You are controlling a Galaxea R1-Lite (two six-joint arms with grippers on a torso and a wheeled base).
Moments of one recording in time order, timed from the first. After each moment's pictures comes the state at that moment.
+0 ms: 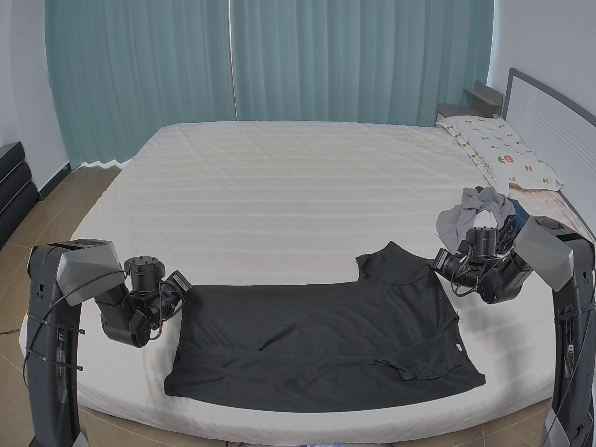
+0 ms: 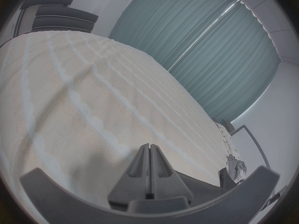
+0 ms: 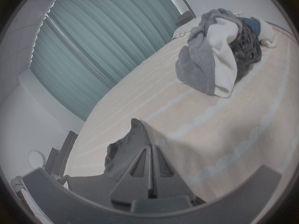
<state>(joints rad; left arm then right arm) -0.05 2.54 -0.94 -1.17 0.00 -0.78 0.01 2.55 -1.26 -0.82 0.23 0.58</state>
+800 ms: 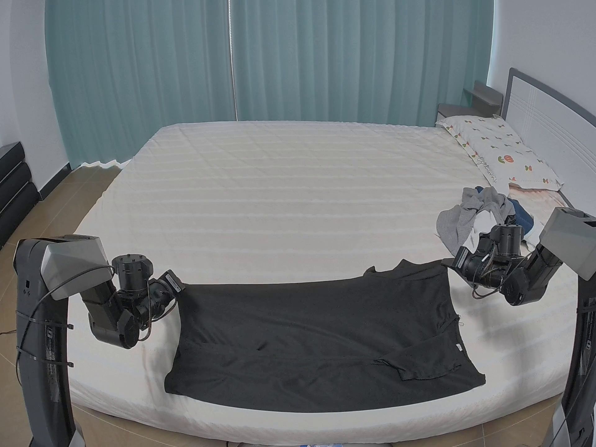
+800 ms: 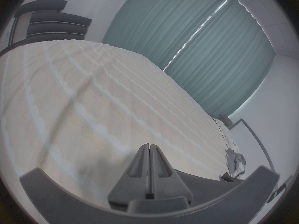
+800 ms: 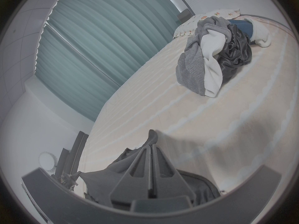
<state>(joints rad) -0.03 2.47 -0.84 -1.20 -0.05 -0.70 -0.05 2.37 -1.01 -0.90 0.36 0.60</state>
